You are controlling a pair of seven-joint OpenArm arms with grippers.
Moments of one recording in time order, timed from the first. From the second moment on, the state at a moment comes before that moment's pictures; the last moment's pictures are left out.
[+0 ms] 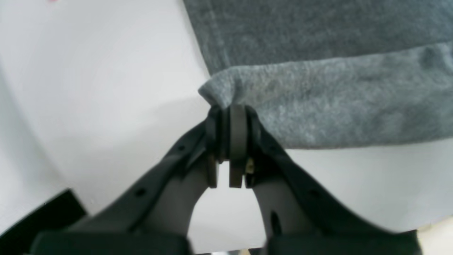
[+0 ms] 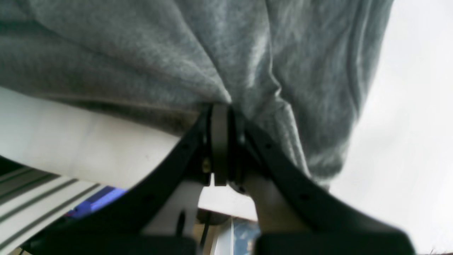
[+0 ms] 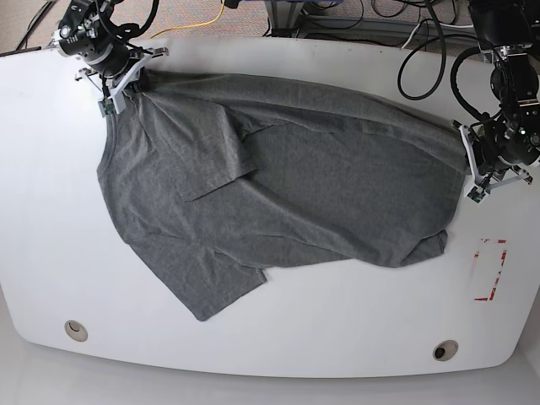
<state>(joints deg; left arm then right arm) 2.6 -26.0 -18.0 98.3 -15.4 -41.9 72.7 -28.5 2.2 34.8 111.6 23.6 40.5 -62.9</state>
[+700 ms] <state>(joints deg) 3.1 -28.1 -18.1 90.5 -15.3 -41.9 72.5 -29.2 2.0 34.8 111.6 23.7 40.5 -62.9</state>
